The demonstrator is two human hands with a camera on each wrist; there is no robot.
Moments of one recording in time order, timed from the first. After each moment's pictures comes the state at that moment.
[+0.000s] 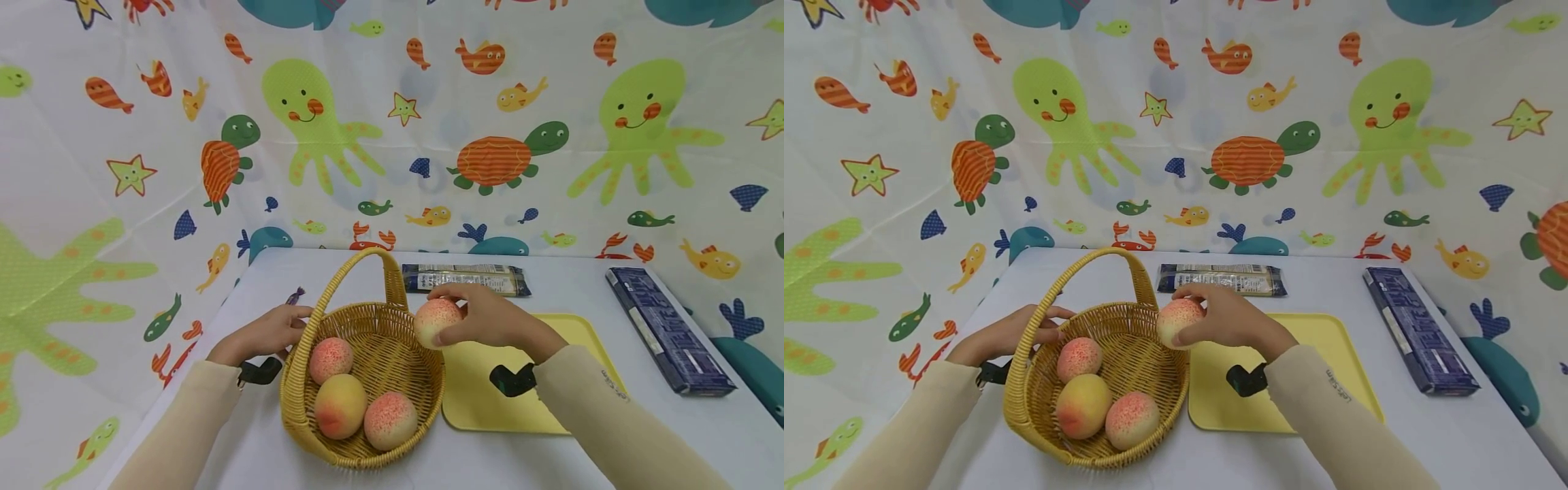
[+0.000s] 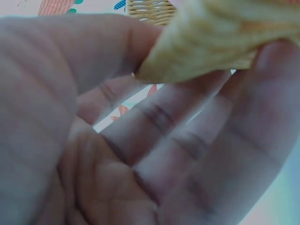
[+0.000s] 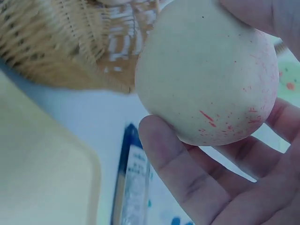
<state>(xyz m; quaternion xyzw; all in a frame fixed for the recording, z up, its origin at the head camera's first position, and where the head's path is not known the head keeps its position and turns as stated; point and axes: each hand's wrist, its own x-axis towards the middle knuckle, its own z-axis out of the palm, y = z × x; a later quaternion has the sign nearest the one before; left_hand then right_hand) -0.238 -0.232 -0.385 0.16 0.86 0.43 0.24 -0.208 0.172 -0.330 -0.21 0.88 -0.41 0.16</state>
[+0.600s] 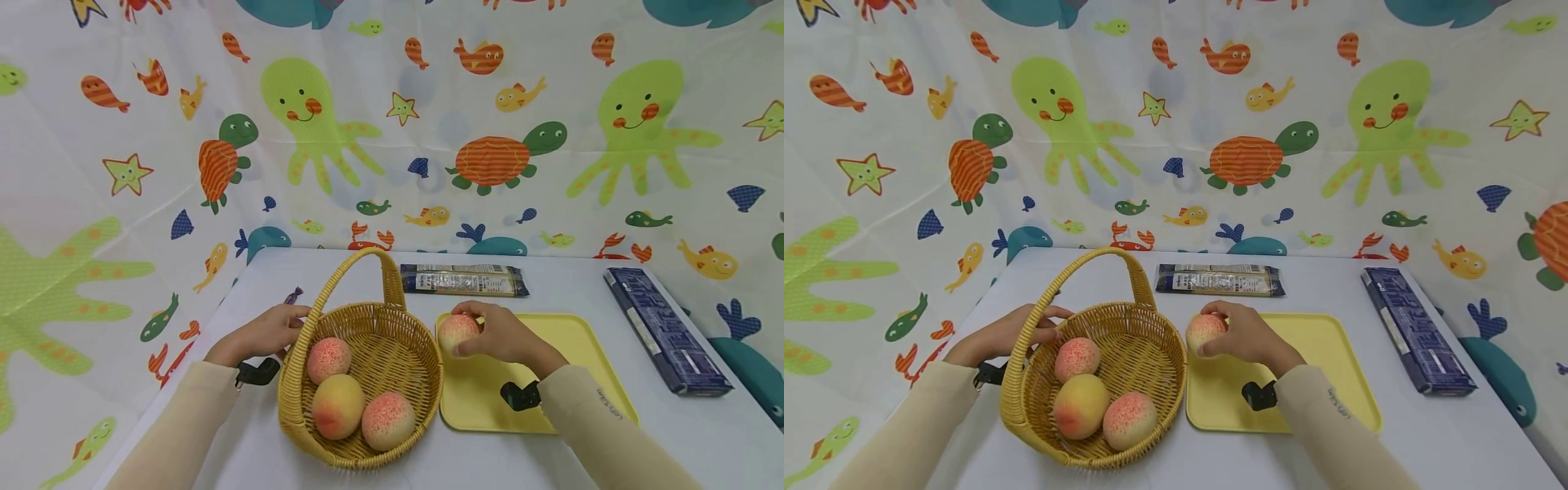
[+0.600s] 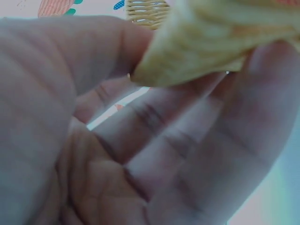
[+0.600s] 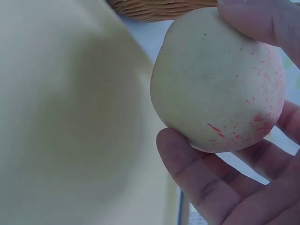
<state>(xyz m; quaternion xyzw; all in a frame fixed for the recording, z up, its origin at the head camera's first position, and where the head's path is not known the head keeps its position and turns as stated) -0.240 -0.233 -0.387 0.17 0.86 0.42 0.23 -0.216 0.203 -0.391 -0.15 0.88 -0.43 0.13</state>
